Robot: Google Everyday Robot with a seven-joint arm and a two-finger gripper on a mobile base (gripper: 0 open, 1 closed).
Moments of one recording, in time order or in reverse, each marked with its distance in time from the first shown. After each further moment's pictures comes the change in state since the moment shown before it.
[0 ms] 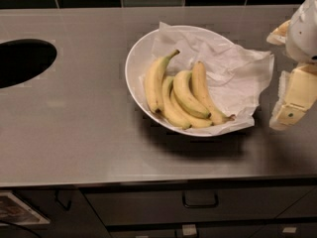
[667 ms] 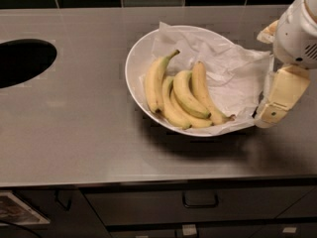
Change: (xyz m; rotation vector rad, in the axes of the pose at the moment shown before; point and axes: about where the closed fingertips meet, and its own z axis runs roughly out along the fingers) arm -0.021 -0.003 0.008 0.031 -0.051 0.006
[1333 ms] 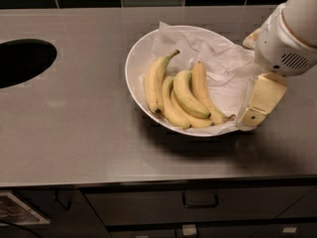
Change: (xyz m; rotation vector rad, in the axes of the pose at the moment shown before) arm -0.018 0.004 0.019 0.004 -0.036 0.019
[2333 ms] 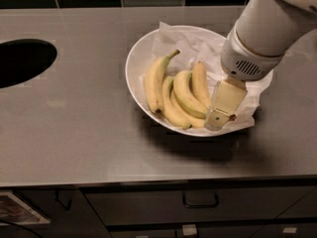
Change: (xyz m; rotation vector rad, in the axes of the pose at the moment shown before) arm -0.029 0.002 0.039 0.002 0.078 0.095
